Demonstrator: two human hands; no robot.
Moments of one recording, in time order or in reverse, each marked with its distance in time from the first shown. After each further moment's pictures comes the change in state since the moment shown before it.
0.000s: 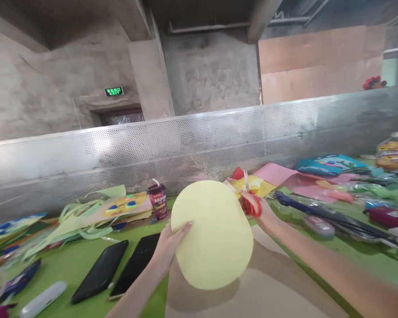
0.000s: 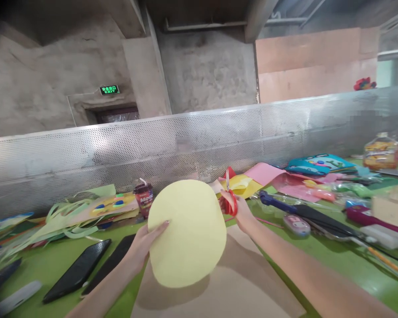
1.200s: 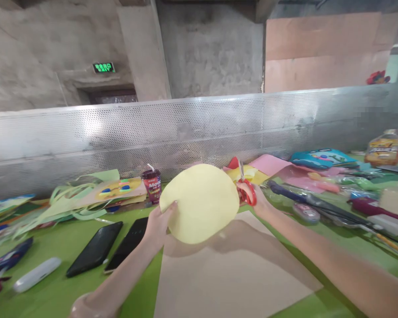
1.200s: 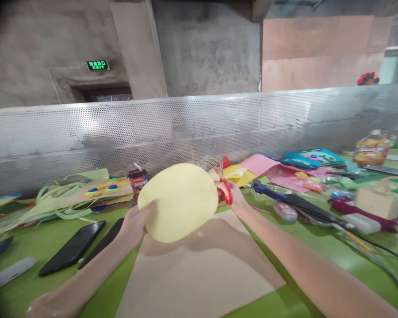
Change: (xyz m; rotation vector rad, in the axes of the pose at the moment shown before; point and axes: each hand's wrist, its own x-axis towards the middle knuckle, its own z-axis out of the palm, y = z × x) left_hand 0.014 -0.004 -0.008 -0.096 0.211 0.107; right_hand 0.001 -0.002 -0.003 -0.081 -0.089 -0.004
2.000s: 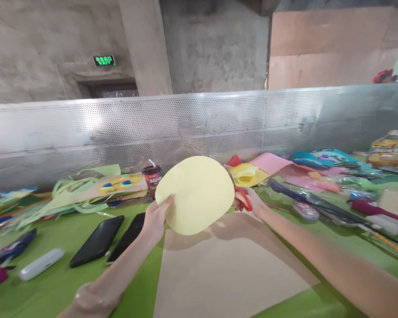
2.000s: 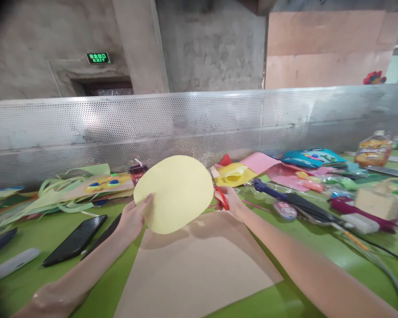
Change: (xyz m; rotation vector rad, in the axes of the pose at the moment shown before) left_hand 0.006 0.001 -0.005 -0.116 0.042 0.026; right_hand -0.003 0.020 -0.005 -0.199 -0.220 0.005
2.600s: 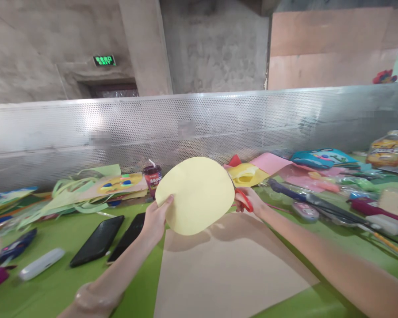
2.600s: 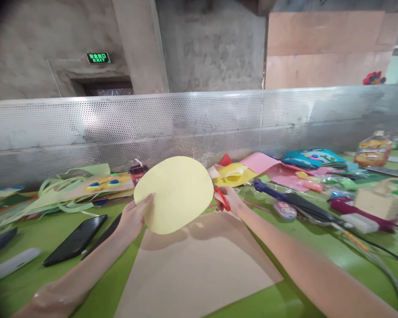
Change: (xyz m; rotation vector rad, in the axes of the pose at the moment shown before) left_hand 0.002 -0.002 -0.003 0.027 -0.007 0.012; right_hand 0.000 -0.003 -0.003 -0.083 -0.059 0.007
